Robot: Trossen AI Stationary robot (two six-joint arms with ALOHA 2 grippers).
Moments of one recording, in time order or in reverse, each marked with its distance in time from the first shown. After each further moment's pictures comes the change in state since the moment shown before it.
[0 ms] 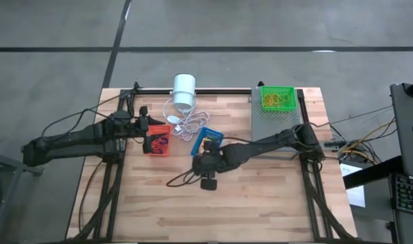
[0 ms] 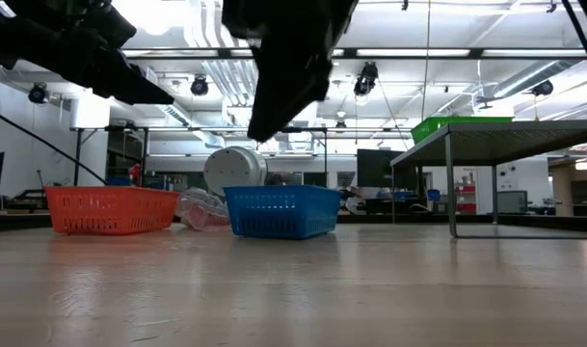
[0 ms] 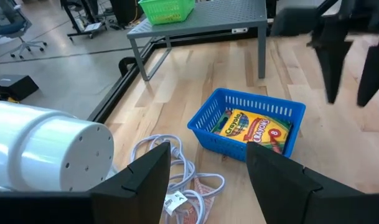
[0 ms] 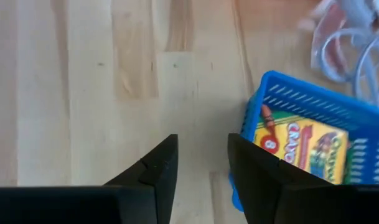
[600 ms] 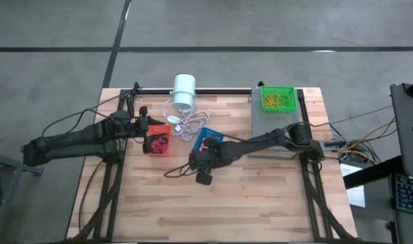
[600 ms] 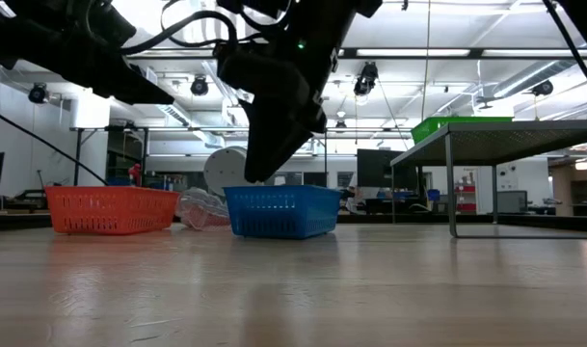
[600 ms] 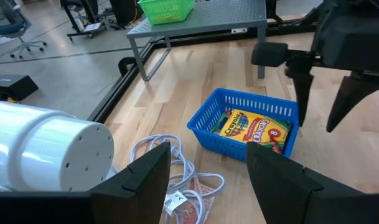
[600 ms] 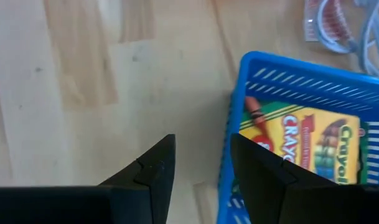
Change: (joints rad) left arm -0.001 0.000 0.000 0.000 0.000 0.000; right arm -0.051 0.074 -0.003 0.024 0.003 0.077
